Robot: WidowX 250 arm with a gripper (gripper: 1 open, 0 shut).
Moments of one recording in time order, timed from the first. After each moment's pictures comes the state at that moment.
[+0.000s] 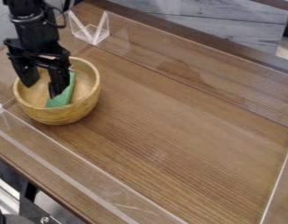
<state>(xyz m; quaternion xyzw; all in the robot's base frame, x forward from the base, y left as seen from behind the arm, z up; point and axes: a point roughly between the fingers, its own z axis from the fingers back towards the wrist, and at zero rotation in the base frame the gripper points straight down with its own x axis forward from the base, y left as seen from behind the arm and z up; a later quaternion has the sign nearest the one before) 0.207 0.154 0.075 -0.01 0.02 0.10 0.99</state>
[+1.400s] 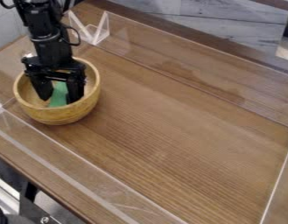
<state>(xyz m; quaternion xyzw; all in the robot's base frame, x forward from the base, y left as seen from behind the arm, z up) 0.230 0.144 0.039 -0.03 0.03 0.13 0.99</state>
